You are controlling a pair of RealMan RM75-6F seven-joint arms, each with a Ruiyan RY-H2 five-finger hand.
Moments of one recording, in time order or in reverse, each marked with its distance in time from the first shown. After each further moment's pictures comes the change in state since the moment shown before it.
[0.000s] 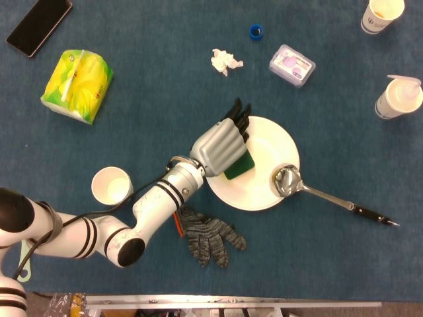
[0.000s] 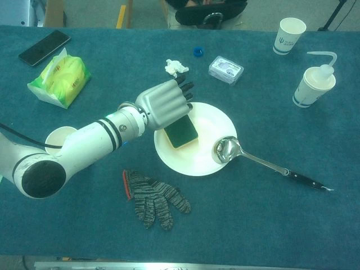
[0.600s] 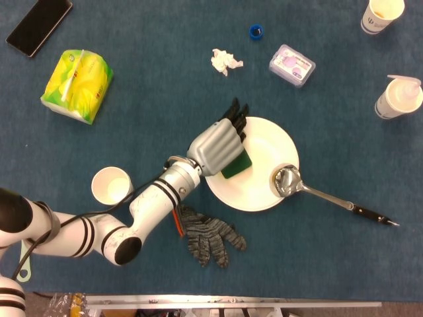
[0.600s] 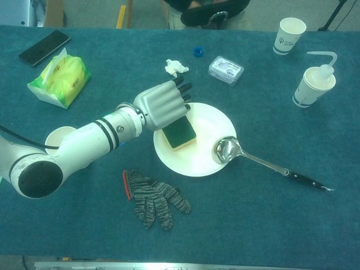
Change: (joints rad) left arm 0.006 0.003 0.011 0.029 0.017 -0.002 0.001; right arm -0.003 0.002 -0.001 -0.002 -0.004 0.006 0.002
